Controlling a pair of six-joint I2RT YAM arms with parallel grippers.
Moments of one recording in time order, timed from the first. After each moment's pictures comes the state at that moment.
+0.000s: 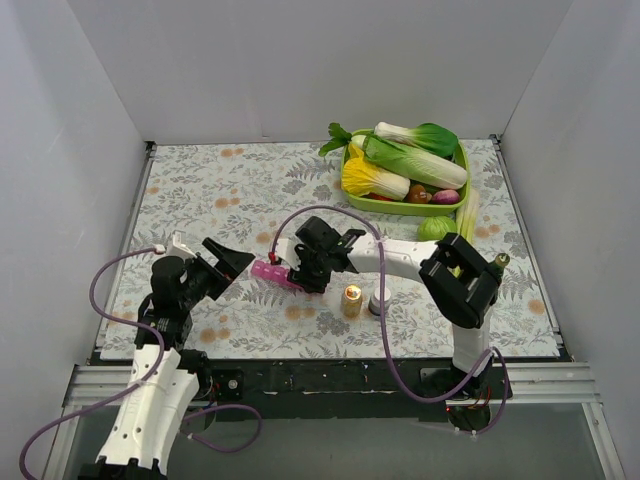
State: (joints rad) left arm -0.06 0.50 0.42 -0.31 0.34 -0.93; right arm 0.95 1.92 1.28 -0.37 -0.25 -0.42
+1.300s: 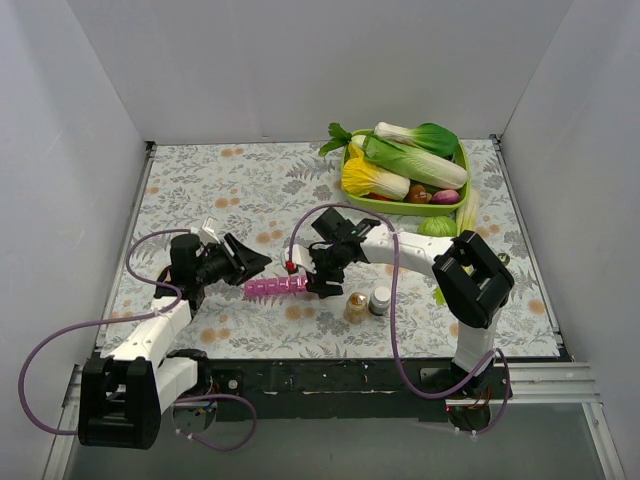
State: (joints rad) left arm -0.06 1.00 0.40 0.09 0.67 -0.91; right arm 0.86 1.85 1.25 -0.54 -0.51 -0.84
